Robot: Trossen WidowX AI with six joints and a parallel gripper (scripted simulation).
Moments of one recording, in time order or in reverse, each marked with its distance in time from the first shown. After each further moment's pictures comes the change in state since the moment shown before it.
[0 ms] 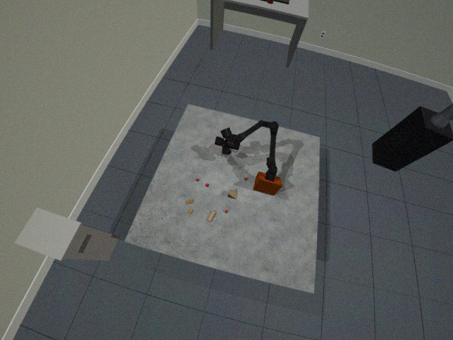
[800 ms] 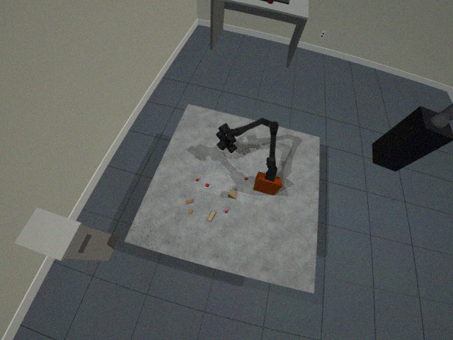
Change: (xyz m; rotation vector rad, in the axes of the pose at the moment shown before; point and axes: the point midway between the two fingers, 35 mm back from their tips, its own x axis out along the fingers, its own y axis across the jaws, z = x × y) arm 0.007 -0.009 -0.005 0.673 -0.197 0.057
